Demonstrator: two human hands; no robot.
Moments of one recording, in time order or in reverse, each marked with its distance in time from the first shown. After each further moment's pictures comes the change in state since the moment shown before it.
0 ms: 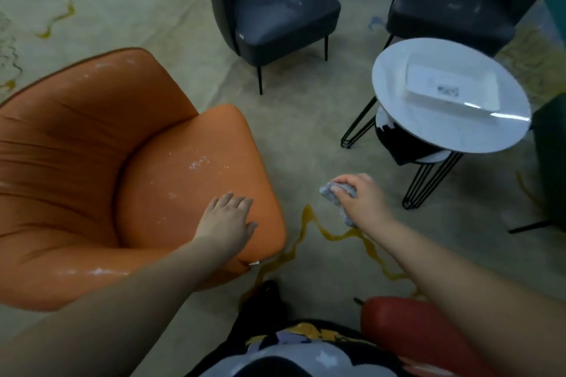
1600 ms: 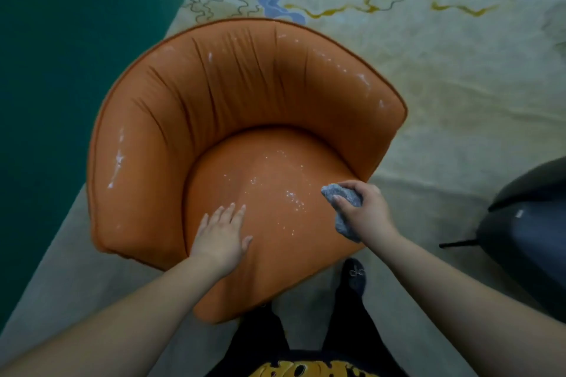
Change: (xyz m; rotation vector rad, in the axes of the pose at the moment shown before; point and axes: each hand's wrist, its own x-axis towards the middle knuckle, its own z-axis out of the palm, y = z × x) left_hand 0.179 -0.057 -0.016 -0.718 0.051 -1.427; right_hand 0.409 -0.262 0.207 -0.270 -1.023 -0.857
